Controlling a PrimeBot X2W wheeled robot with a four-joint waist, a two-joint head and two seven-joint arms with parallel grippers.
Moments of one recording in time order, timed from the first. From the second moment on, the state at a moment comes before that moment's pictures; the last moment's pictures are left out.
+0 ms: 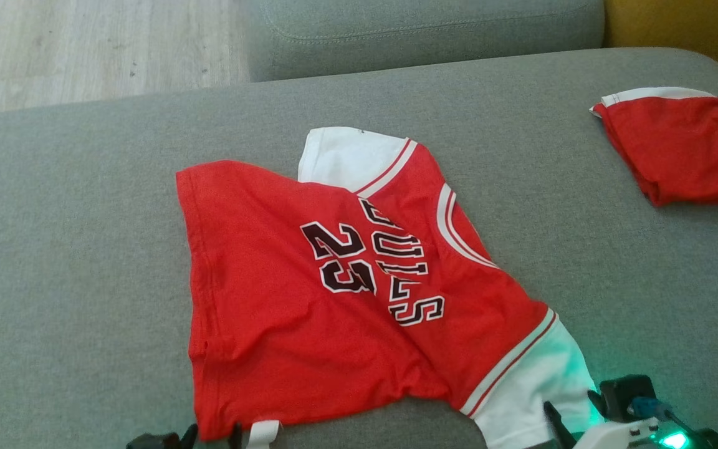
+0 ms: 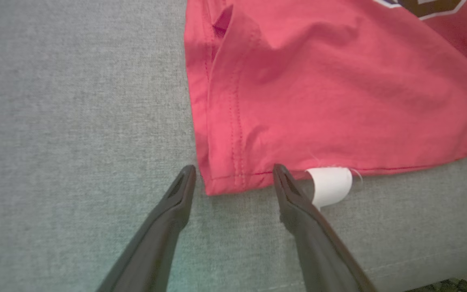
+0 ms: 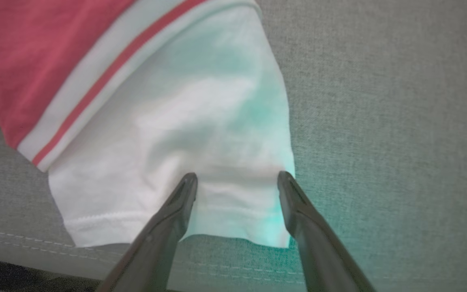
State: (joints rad) left arm 0.28 0.10 -0.17 0.10 -0.25 -0.01 0.24; right arm 0.24 -0.10 0.08 0.11 0.01 0.12 0.38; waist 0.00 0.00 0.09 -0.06
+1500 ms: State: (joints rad) left arm 0.23 0.11 -0.21 0.03 -0.36 -0.05 0.31; right arm 0.15 -0.10 0.15 0.02 0.33 0.12 0.42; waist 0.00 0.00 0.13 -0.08
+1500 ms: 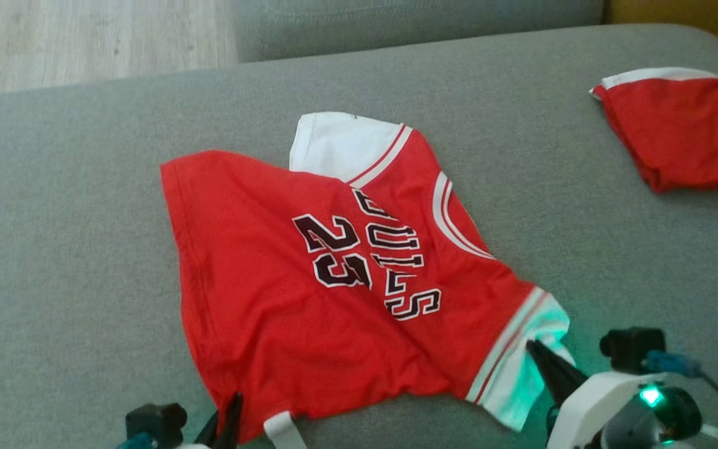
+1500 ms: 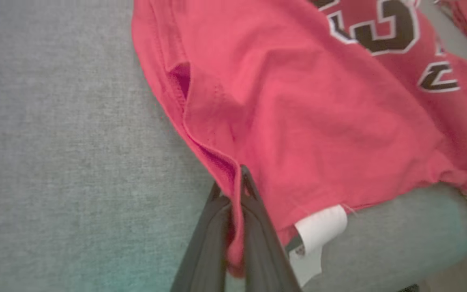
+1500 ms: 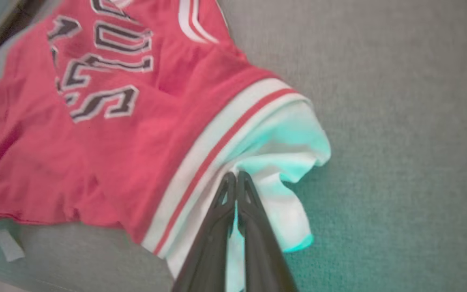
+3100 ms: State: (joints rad) left arm -1.34 0.19 -0.03 0.25 -0.72 -0.02 0.46; right arm -1.32 -0.06 -0.19 0.14 0.52 0.12 0.49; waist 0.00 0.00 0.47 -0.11
